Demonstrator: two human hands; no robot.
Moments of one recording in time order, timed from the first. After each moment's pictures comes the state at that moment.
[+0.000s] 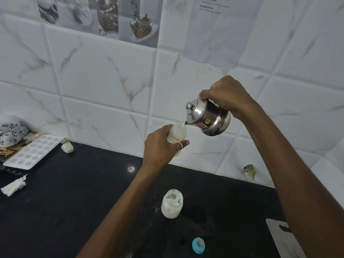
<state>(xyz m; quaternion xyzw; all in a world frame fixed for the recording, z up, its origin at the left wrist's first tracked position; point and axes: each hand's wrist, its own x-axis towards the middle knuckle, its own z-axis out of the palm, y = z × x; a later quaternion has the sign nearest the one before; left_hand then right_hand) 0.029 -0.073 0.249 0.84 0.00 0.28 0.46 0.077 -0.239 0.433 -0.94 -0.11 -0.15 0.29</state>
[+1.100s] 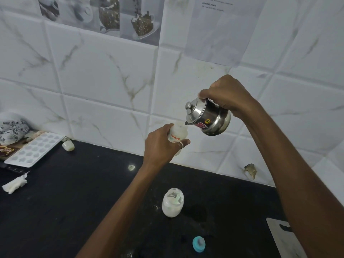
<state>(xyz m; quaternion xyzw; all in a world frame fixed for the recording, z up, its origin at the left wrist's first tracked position) 0.030 -0.072 0.246 0.85 -0.01 0.27 0.46 0.079 -0.234 0.432 -0.94 -0.11 -0.15 0.27</state>
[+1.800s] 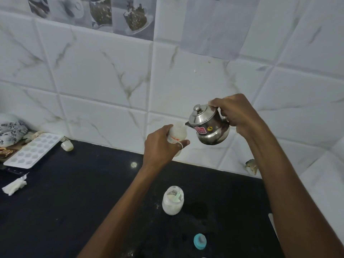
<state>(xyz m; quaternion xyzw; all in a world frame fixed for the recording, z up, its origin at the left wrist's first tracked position) 0.031 -0.080 0.241 0.85 0.00 0.25 0.47 0.079 -0.277 0.382 -0.85 -0.03 -0.09 0.52</state>
